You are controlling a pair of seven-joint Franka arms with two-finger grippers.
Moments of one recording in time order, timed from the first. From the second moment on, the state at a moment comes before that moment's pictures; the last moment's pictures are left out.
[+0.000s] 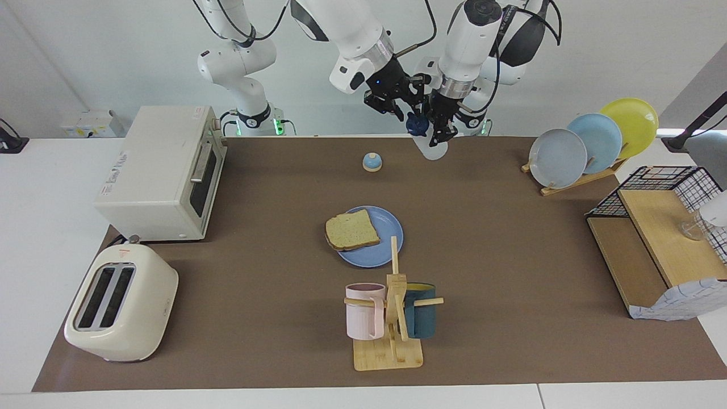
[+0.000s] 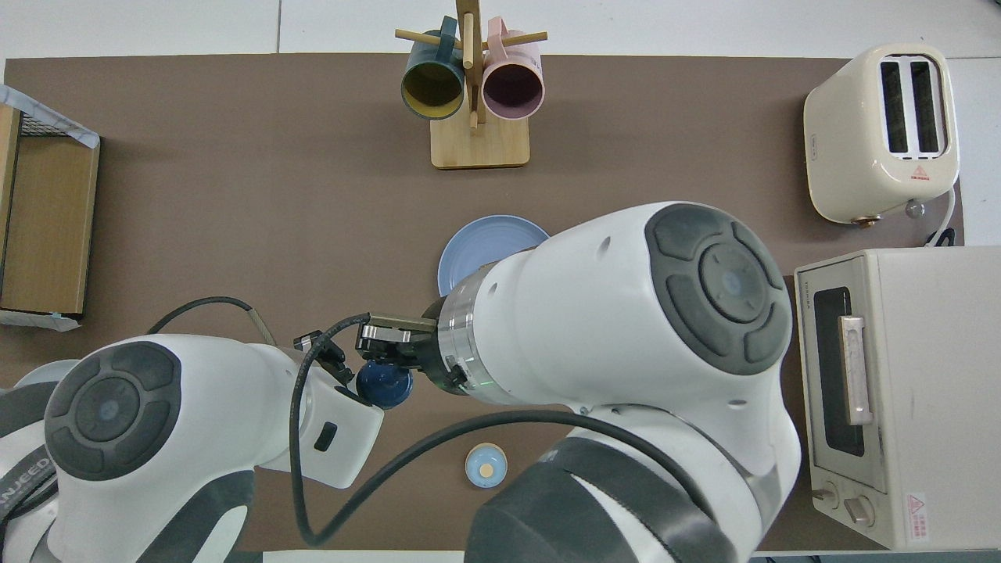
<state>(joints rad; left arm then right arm) -0.68 -0.32 0.07 -2.17 -0.10 1.85 0.73 0.55 0.08 0.12 -1.58 0.48 1.91 0.75</state>
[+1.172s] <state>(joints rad) -0.67 -0.33 0.08 -2.16 -0.10 1.89 0.68 0.55 0.07 0.12 -1.62 0.58 2.00 0.87</state>
